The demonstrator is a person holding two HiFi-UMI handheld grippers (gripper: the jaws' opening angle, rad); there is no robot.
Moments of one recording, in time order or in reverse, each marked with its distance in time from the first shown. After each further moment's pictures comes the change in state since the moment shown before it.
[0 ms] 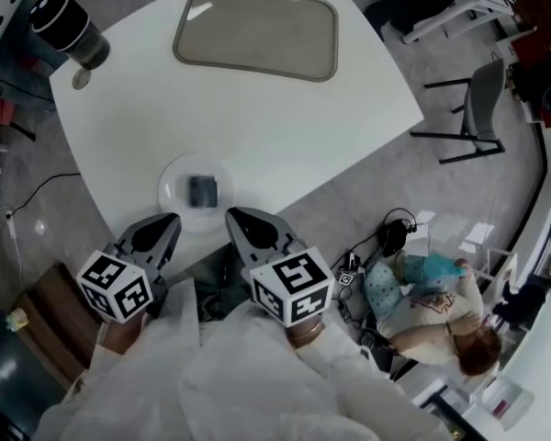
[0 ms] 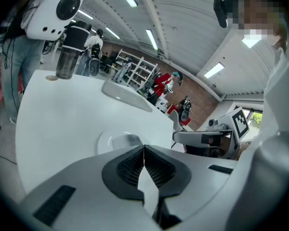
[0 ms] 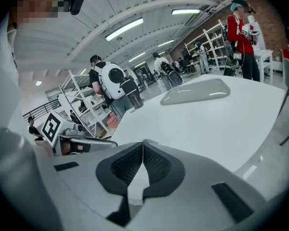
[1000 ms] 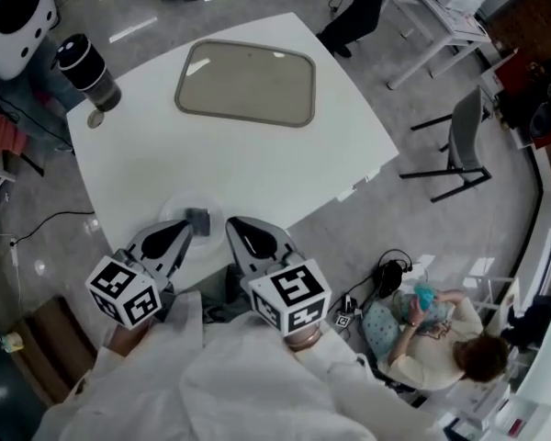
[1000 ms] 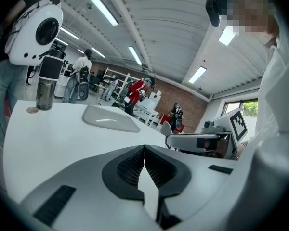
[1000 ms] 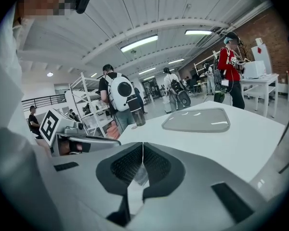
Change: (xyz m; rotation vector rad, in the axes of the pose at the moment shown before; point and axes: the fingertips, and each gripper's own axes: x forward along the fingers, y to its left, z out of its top) left arm 0.005 -0.055 0.066 0.174 -0.182 -0.057; right arm -0.034 0.002 0.063 -0.162 -0.167 0.002
